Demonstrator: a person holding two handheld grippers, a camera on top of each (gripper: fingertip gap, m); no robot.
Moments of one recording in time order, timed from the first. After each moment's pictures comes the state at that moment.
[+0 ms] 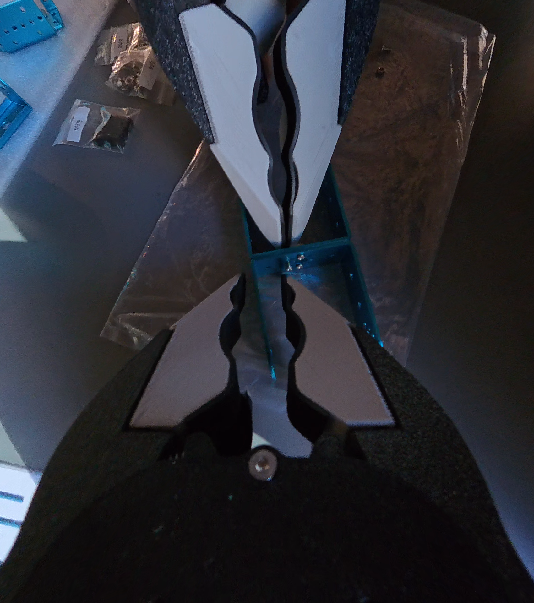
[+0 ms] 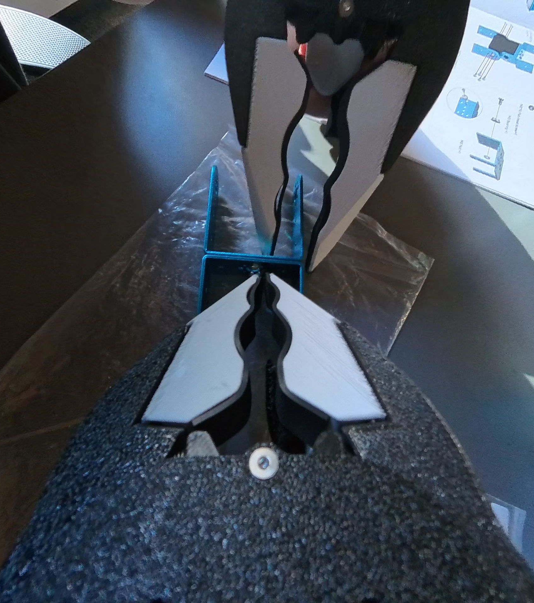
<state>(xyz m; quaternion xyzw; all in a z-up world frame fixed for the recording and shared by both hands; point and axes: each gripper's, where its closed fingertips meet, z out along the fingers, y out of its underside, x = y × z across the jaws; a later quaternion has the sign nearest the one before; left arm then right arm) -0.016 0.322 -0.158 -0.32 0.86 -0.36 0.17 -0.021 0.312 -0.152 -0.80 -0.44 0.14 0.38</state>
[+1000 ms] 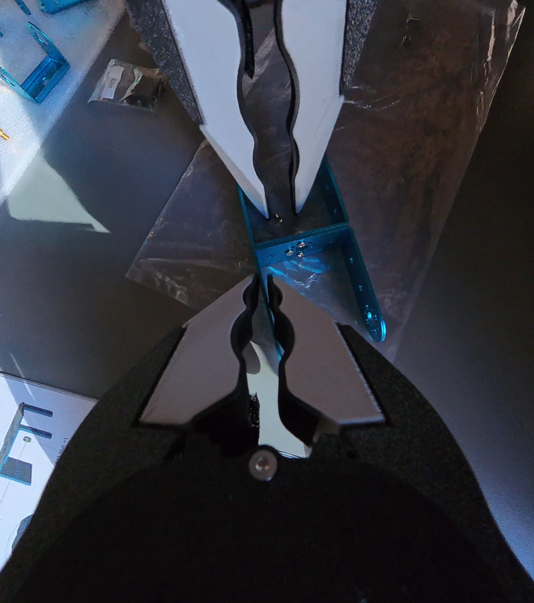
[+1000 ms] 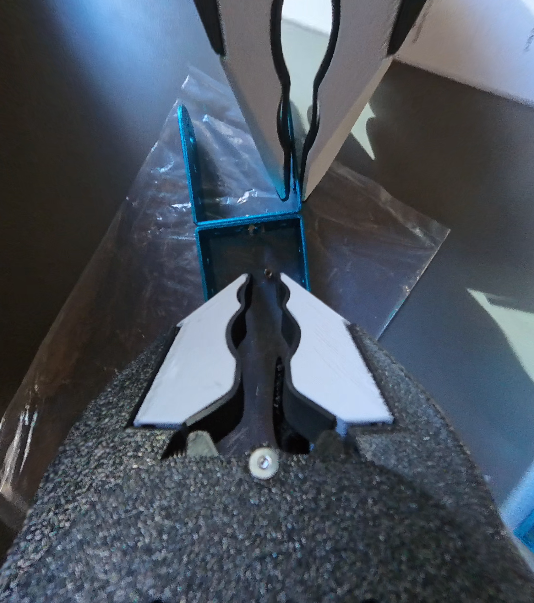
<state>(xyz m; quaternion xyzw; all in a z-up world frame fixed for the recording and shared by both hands) -0.032 0.352 -0.155 -0.35 0.85 -0.34 0.19 -0.011 0.320 -0.162 -0.87 -0.43 0.12 0.21</state>
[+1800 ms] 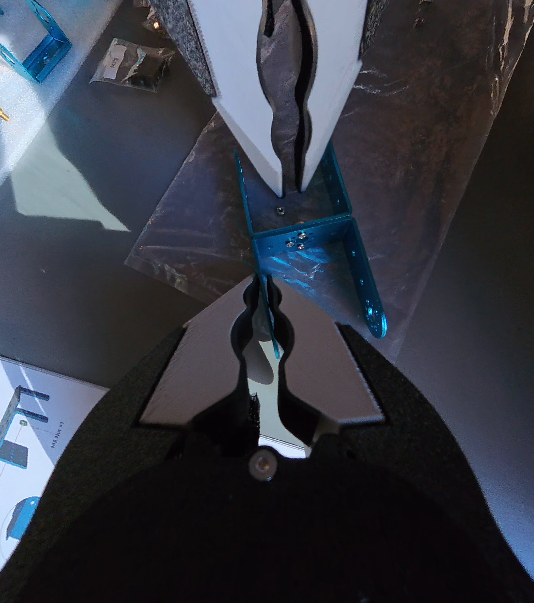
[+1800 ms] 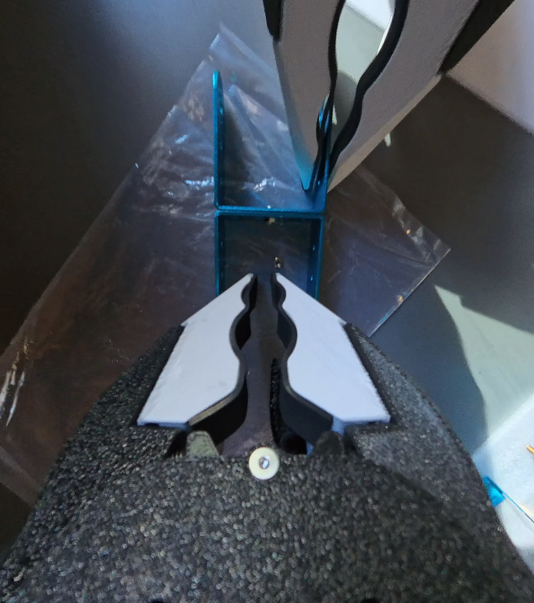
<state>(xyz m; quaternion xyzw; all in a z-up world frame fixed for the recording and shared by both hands) -0.035 0.358 -0.160 -0.36 0.85 -0.33 0.19 -0.011 0.316 -0.159 -0.85 -0.50 0.08 0.17</state>
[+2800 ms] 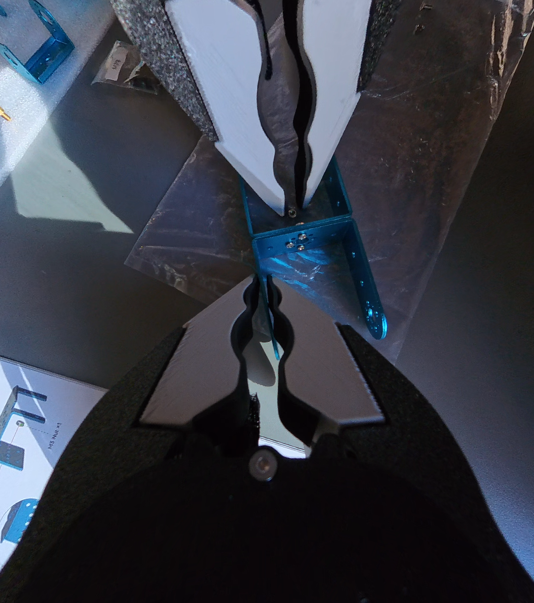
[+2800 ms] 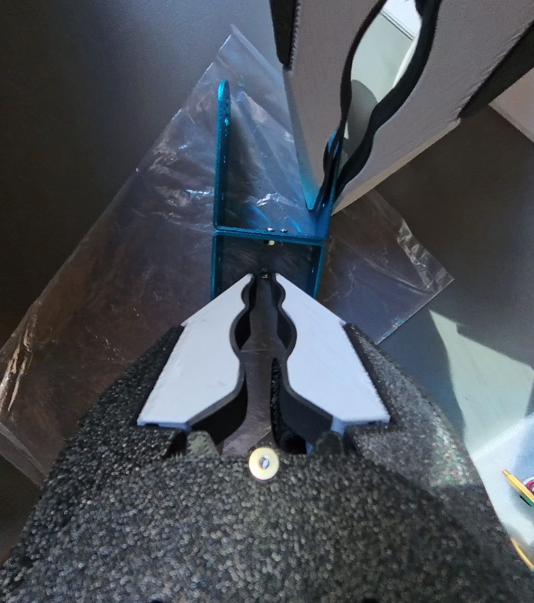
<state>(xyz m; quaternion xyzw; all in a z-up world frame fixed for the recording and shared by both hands) -0.035 0.358 -0.160 -0.36 0.85 -0.34 0.19 -0.018 0.321 -0.164 -0.84 -0.53 0.08 0.12</state>
